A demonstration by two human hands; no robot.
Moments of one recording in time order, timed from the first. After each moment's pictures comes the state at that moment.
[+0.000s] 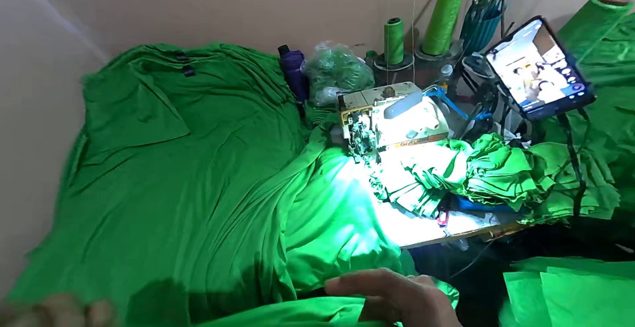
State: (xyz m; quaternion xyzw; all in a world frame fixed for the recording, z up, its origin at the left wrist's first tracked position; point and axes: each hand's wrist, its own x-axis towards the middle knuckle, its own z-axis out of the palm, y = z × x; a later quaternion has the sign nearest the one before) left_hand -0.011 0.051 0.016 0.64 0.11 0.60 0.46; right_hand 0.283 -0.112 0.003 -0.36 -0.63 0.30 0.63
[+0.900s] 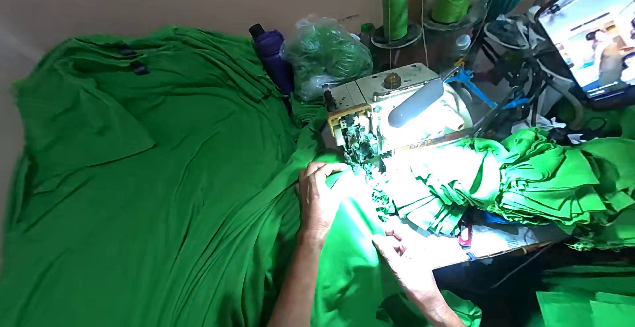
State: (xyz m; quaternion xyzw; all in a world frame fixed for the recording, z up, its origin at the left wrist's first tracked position) left_hand 0.269 0.148 -0.057 0.82 0.41 0.31 0.24; right_hand 0.340 -0.013 -0.137 -0.60 -0.34 0.26 0.68
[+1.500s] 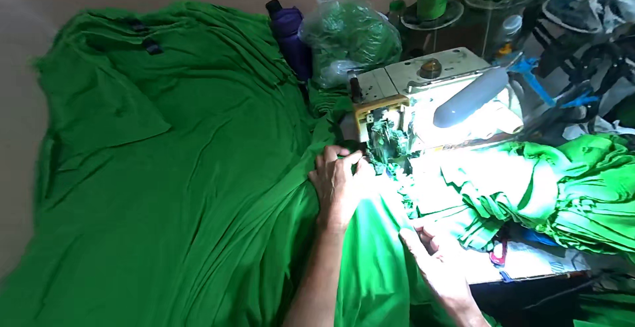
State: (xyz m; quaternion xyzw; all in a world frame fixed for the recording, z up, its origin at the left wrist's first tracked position) left_hand 0.289 0.161 -0.054 0.84 0.46 0.25 0.15; right_hand 0.358 -0.005 -0.131 -0.63 -0.37 0.19 0.65
